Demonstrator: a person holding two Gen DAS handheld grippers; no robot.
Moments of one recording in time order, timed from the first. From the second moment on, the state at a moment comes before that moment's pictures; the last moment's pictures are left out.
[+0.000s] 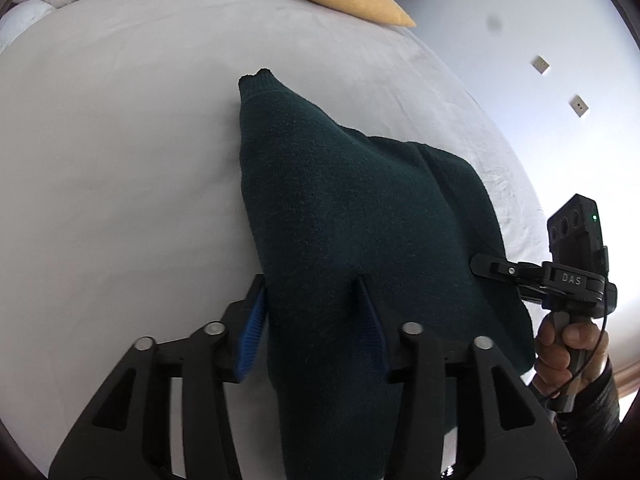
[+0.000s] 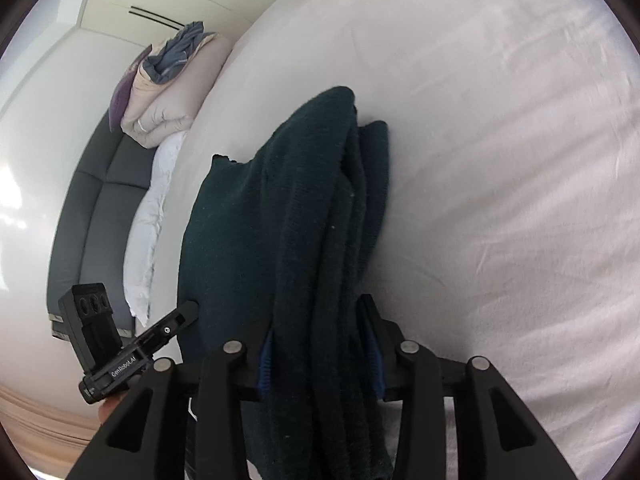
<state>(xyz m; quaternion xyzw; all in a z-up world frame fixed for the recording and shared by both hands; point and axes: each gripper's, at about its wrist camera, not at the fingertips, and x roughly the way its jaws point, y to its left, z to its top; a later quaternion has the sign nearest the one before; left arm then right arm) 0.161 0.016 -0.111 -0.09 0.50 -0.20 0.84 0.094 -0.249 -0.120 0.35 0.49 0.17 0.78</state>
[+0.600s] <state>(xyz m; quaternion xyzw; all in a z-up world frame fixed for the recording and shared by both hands) 0.023 0.009 0.007 0.09 0.20 -0.02 0.98 -0.007 -0.219 -0.012 0.18 0.37 0.05 0.91</state>
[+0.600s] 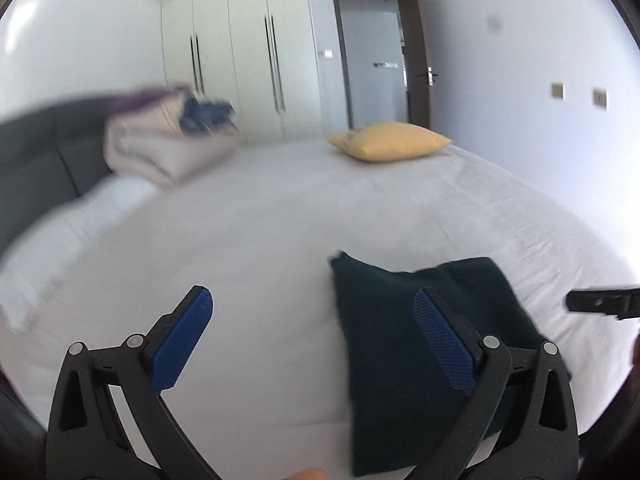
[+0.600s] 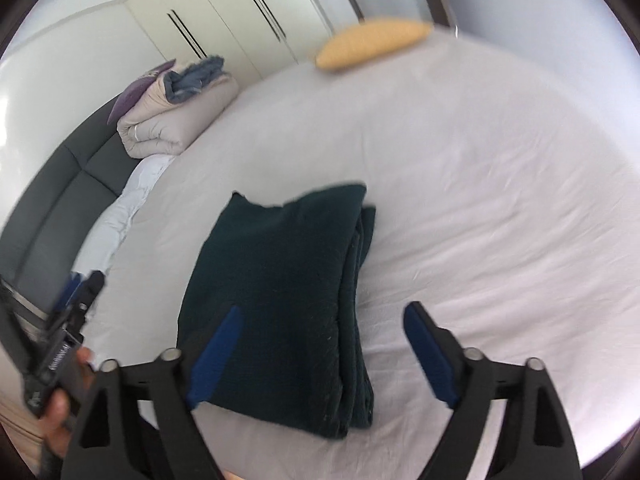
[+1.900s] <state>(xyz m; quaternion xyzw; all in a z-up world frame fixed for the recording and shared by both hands) 0.020 0.016 -0.043 -0.01 0.39 -0.05 0.92 -0.074 -0.152 0.013 0.07 0.37 -0.04 0.93</state>
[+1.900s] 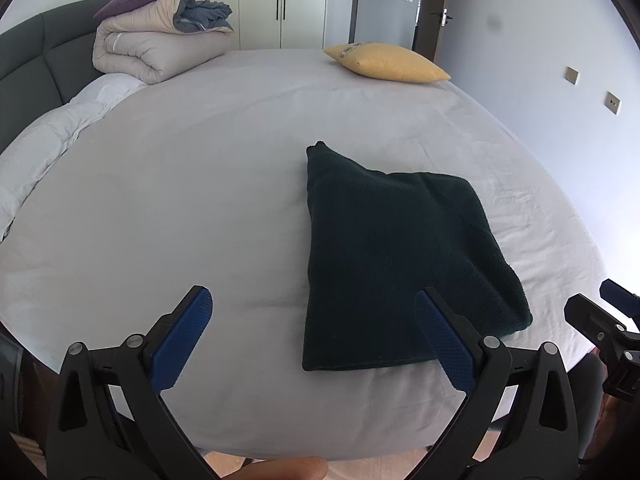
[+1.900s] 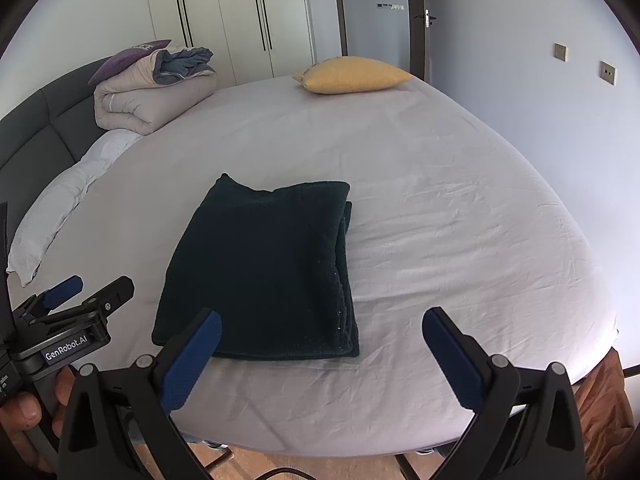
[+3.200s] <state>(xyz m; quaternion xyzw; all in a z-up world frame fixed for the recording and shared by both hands) 0.026 0.011 -0.054 -0.02 0.39 -0.05 0.92 -0.070 -0.152 0.003 0.07 0.38 -0.04 0.92</state>
